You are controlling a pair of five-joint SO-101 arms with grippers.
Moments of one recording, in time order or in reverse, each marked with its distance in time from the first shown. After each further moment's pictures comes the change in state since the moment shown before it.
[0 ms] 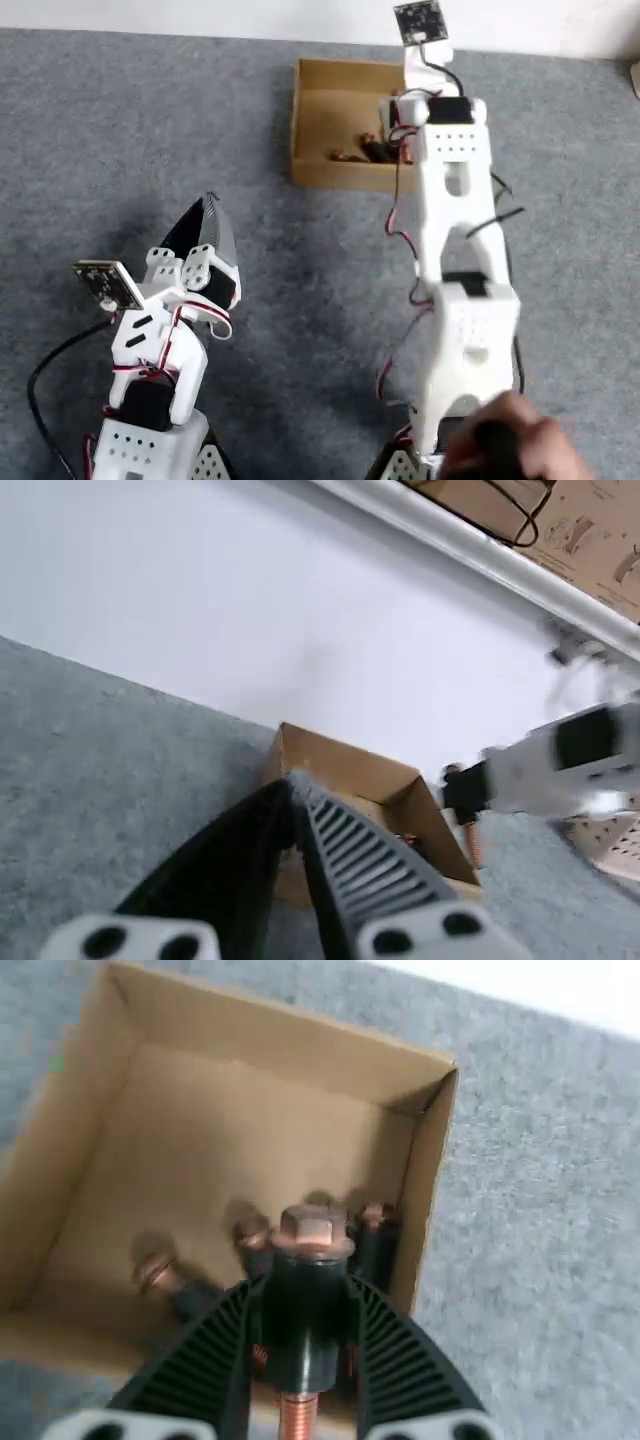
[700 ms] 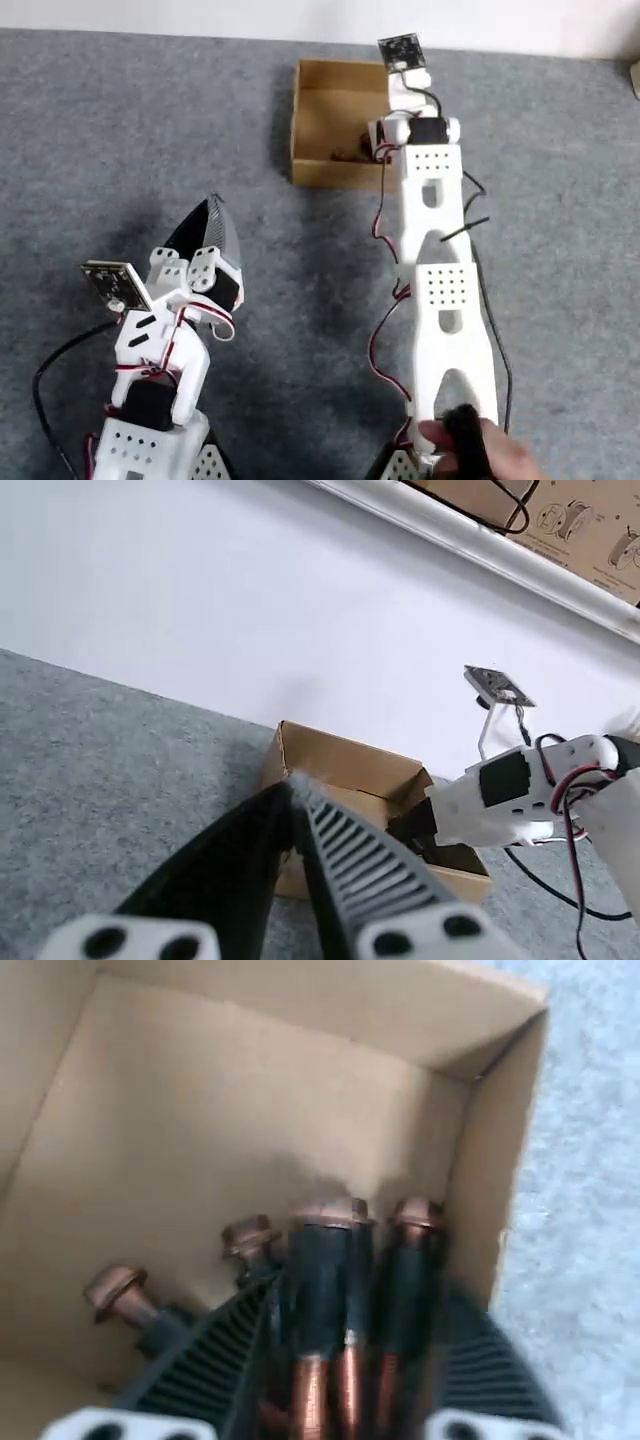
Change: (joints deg) left arm 1.0 0.0 0.5 0.0 -2.8; right arm -0.4 33.0 -41.8 12.8 0.0
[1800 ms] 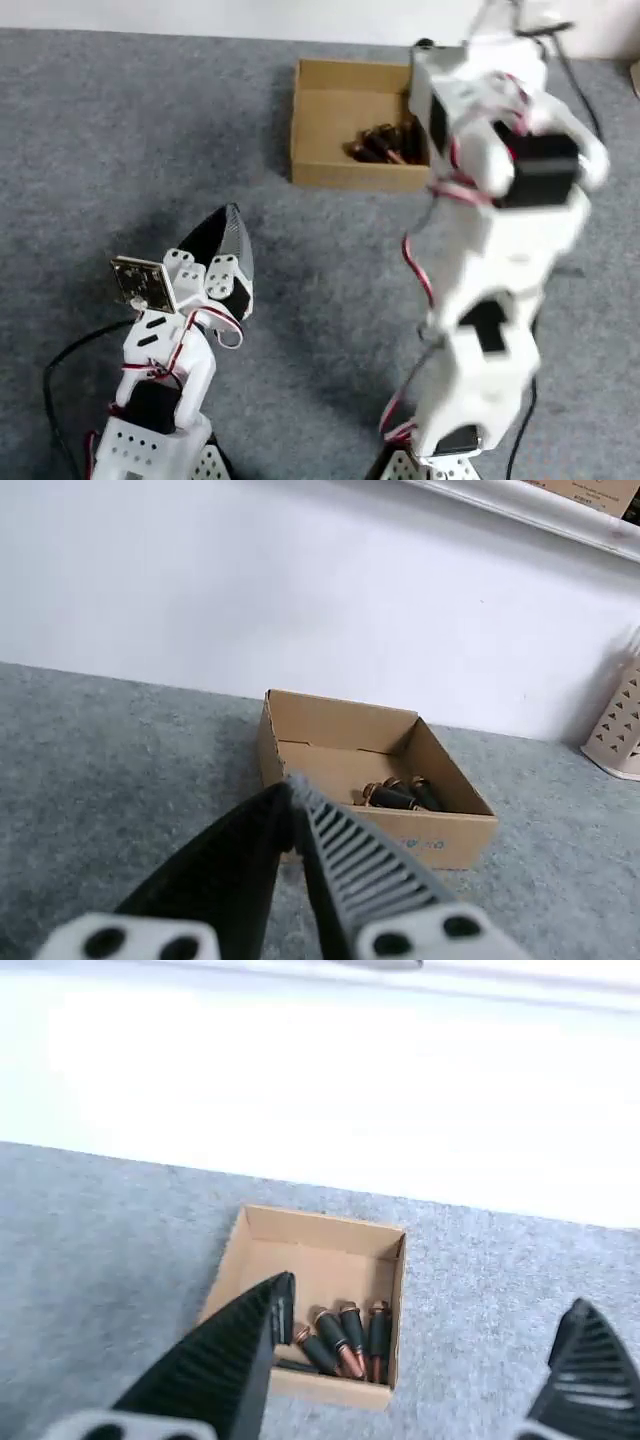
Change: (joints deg) left arm 3.8 0.0 0.0 3.4 -7.6; right arm -1.1 -61.5 8.0 25.8 -8.9
